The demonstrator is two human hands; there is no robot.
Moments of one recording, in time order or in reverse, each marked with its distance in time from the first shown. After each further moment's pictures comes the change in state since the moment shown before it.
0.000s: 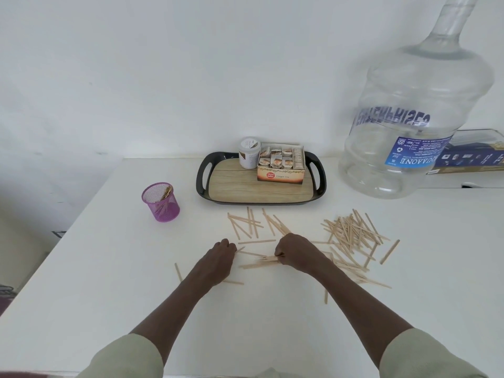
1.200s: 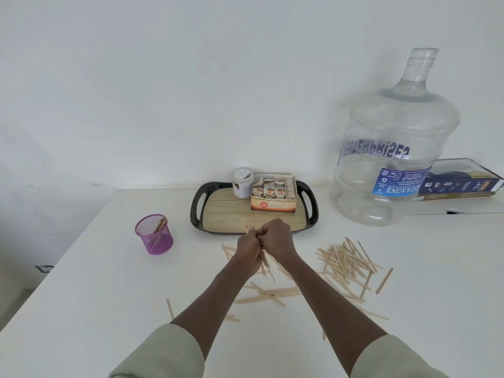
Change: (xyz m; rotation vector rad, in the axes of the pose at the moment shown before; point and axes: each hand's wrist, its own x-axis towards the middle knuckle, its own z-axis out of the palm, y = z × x) left_hand 0.084 0.107 -0.083 -1.993 0.077 -0.565; right_hand 0.057 -0.036 -0.076 0.649 0.421 0.451
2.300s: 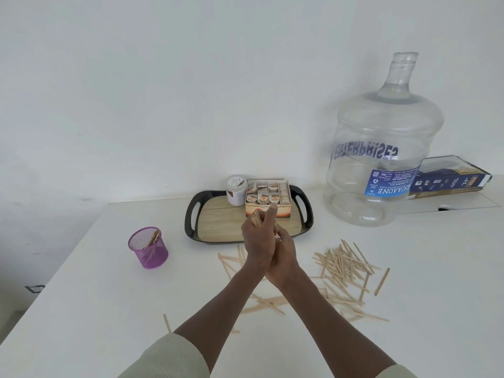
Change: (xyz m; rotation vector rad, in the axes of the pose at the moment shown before) left_hand -0.039 0.017 0.056 0.276 0.083 0.562; right_hand -0.023 0.001 -0.005 1.814 -0.254 0.523
